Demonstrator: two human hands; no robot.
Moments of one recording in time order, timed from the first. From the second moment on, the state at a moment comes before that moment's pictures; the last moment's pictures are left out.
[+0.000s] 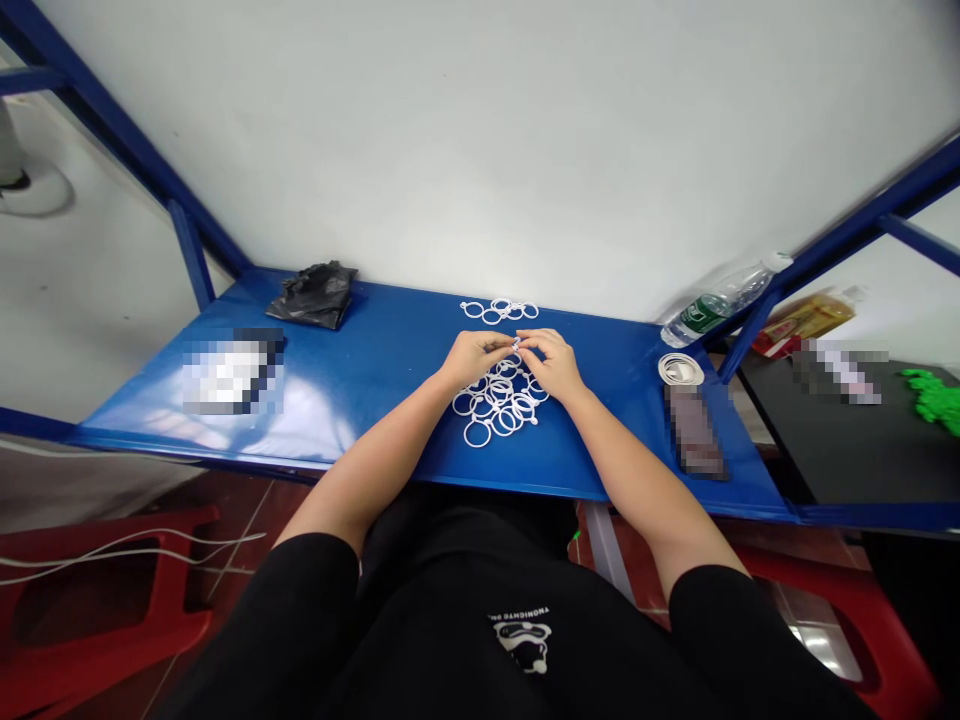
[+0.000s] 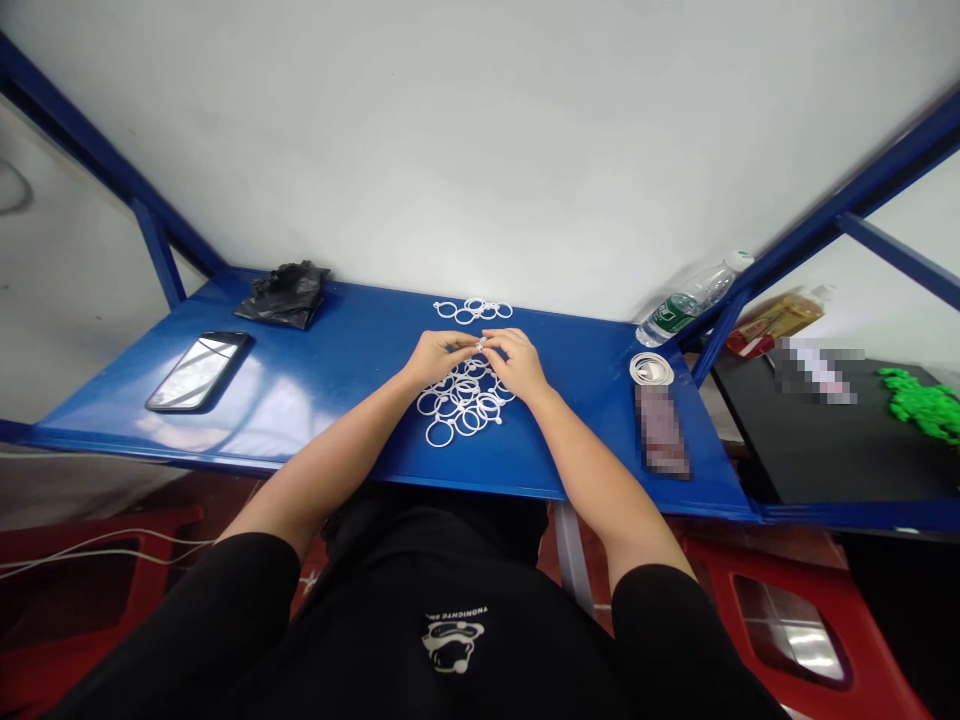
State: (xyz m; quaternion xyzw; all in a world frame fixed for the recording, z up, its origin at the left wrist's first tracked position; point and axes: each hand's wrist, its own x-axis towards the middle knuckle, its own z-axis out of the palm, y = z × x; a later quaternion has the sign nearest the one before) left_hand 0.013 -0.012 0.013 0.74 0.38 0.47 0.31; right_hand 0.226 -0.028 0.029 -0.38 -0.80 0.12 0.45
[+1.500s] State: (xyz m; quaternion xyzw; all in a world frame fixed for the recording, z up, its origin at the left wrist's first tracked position) left_hand 0.004 -0.009 0.014 0.82 0.37 0.35 0.25; right_hand 0.260 0.043 -0.002 -0.51 -0.78 0.16 0.33
